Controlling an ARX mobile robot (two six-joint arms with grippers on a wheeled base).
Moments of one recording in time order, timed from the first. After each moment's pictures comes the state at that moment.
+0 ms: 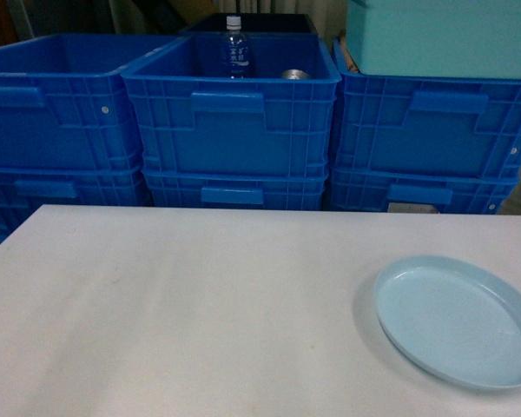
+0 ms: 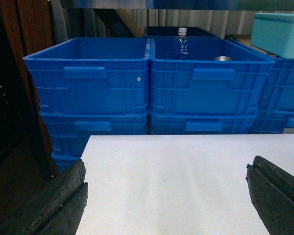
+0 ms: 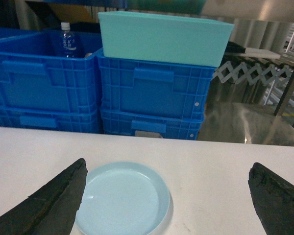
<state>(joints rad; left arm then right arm) 0.00 0.01 0.01 0.00 0.00 0.00 0.04 0.38 0.02 0.35 0.01 -0.04</state>
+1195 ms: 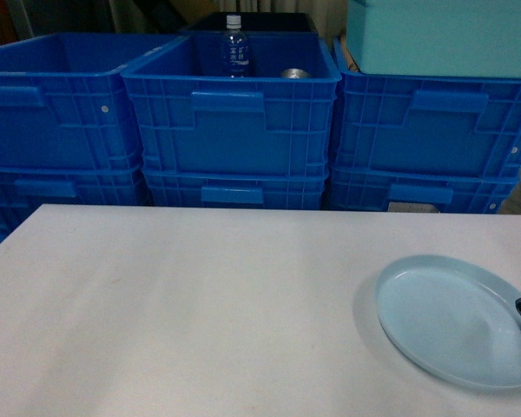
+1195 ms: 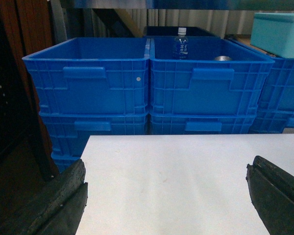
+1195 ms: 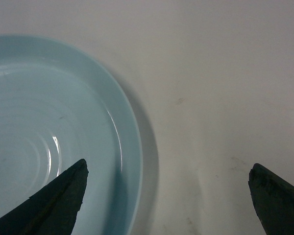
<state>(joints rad) 0.00 0.01 0.01 0.00 0.00 0.00 -0.11 2.03 0.74 0.57 -0.02 -0.01</state>
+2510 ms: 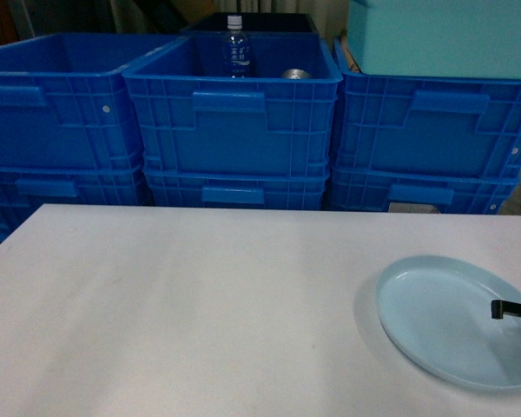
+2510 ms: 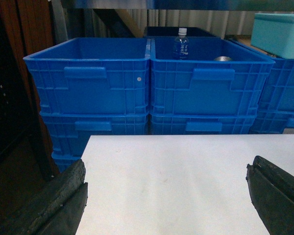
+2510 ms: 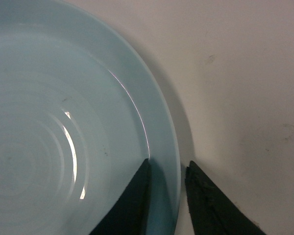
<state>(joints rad) 0.00 0.01 0.01 0.00 0.00 0.00 -0.05 2.09 0.87 0.24 0.04 0.16</state>
